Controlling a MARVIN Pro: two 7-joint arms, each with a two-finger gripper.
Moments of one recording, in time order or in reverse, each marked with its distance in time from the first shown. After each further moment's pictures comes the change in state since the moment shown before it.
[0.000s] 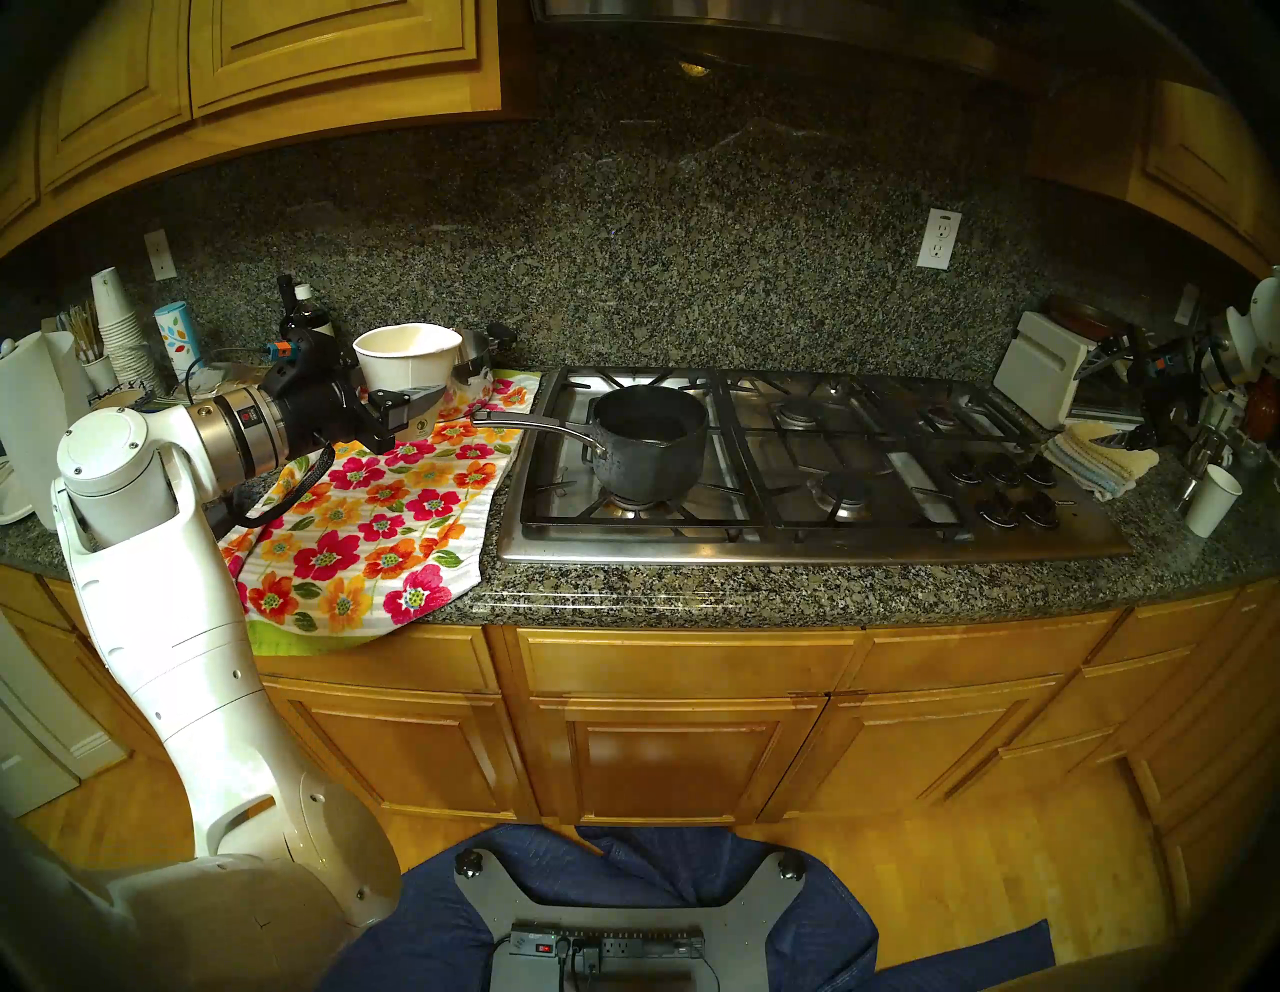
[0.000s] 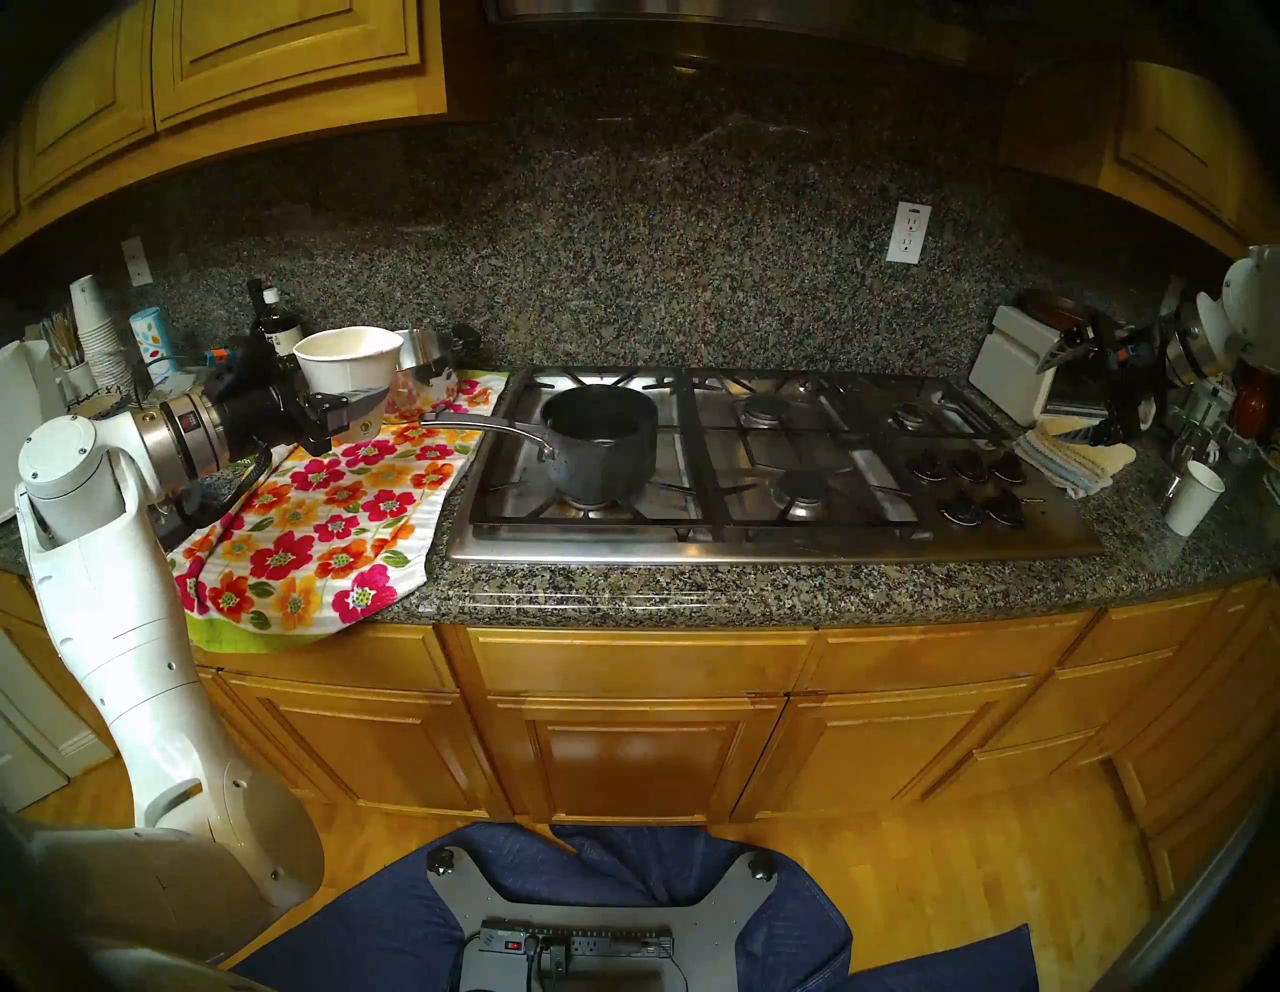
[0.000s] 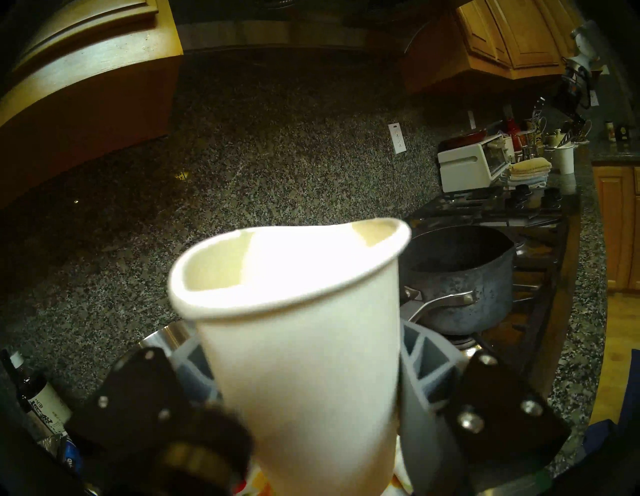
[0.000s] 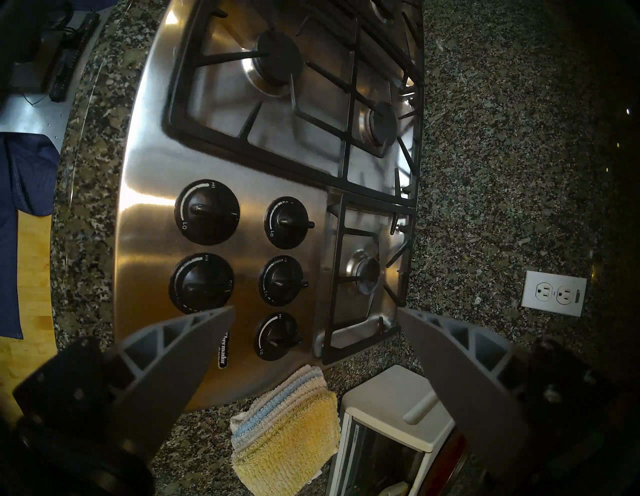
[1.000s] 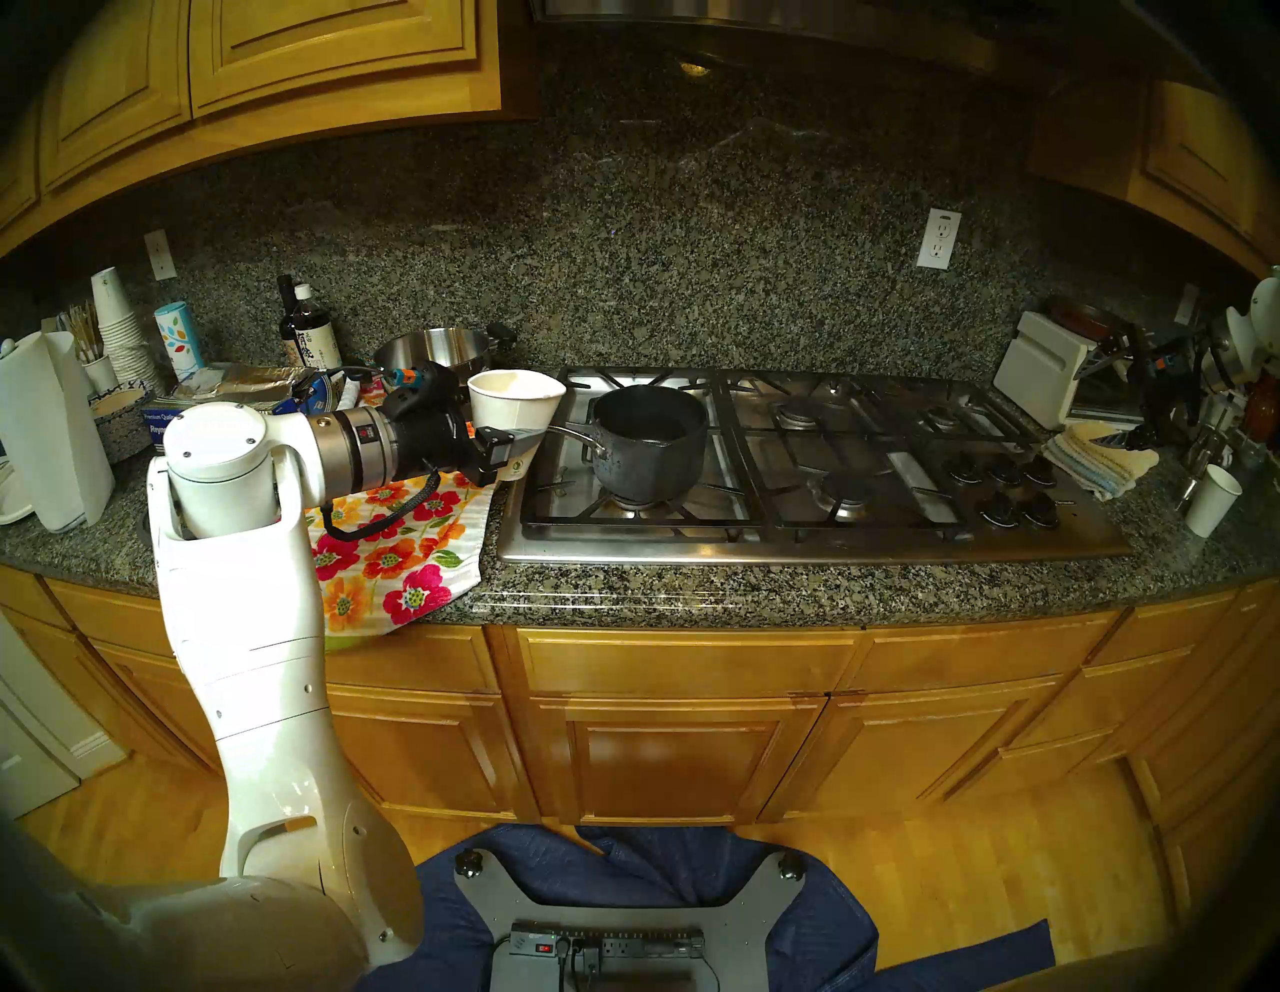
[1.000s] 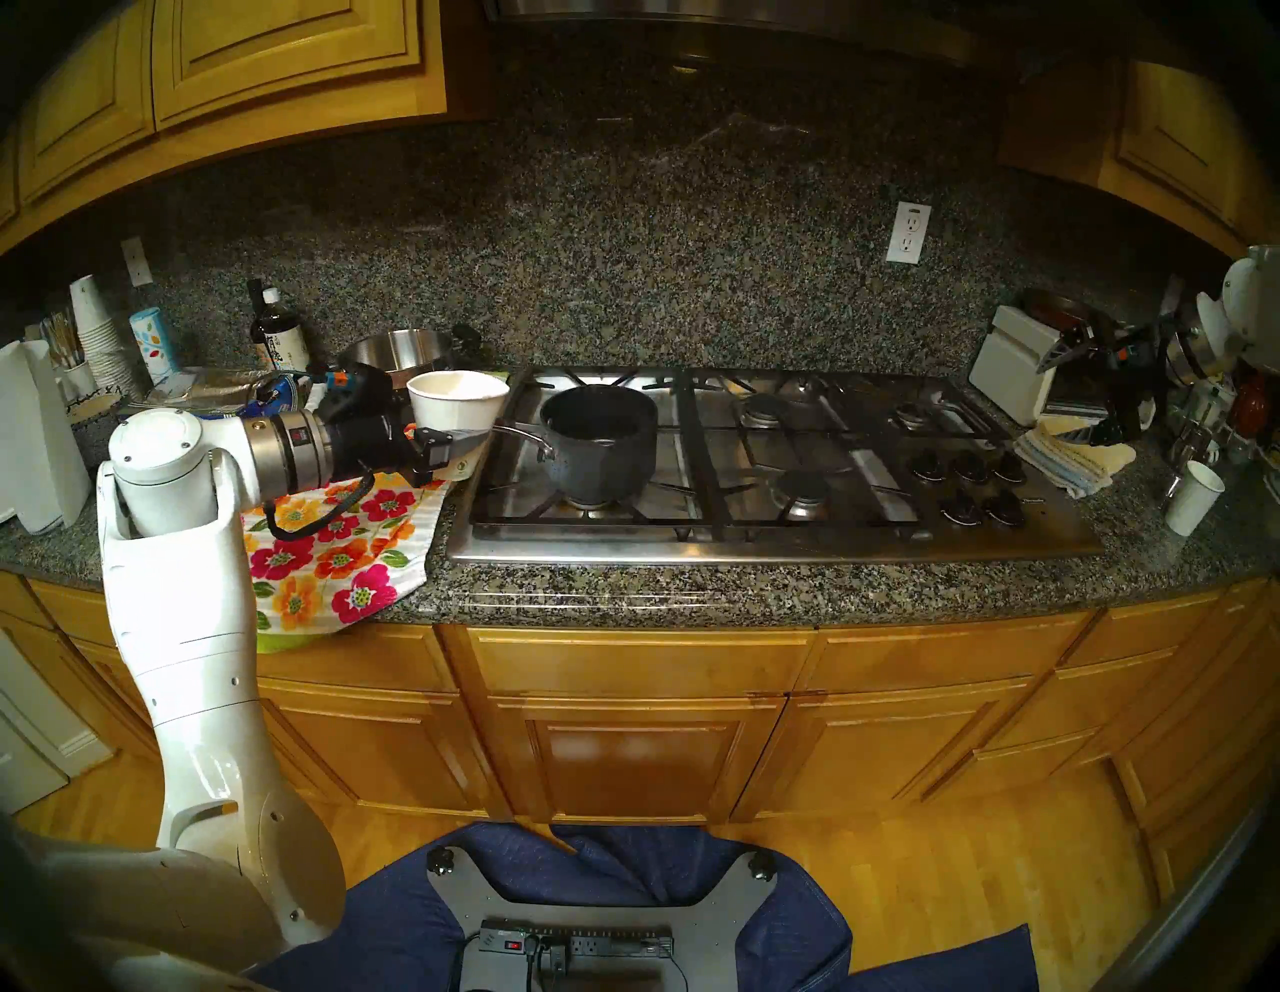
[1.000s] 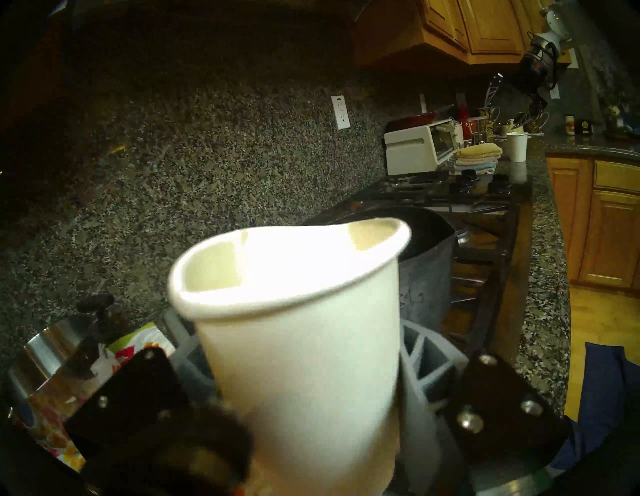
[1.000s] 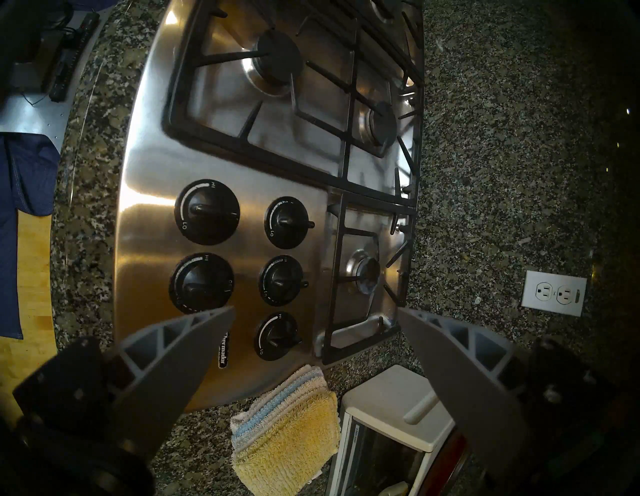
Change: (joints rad) left arm 0.029 -0.052 0.240 0.078 0.067 0.037 0.058; right arm 0.000 0.000 0.000 0.000 0.000 0.000 0.000
